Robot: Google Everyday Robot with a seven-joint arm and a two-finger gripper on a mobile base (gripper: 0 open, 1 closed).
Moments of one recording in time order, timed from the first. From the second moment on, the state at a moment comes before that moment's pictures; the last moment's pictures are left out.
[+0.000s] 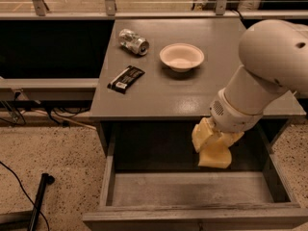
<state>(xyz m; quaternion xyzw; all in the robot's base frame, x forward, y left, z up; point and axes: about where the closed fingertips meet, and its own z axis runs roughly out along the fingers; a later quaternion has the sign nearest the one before) 0.428 -0.140 0.802 -0.99 -0.10 -0.02 0.12</state>
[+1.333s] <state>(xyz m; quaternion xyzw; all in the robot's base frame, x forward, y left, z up) 0.489 -0.171 0.858 -1.00 -0.06 -0.05 0.05</state>
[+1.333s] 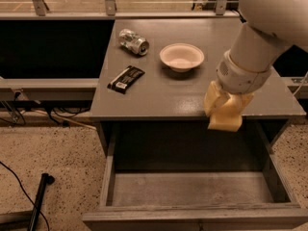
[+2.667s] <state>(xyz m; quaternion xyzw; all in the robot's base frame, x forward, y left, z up) 0.576 -0.254 0.843 -0.97 0.17 -0.14 0.10</state>
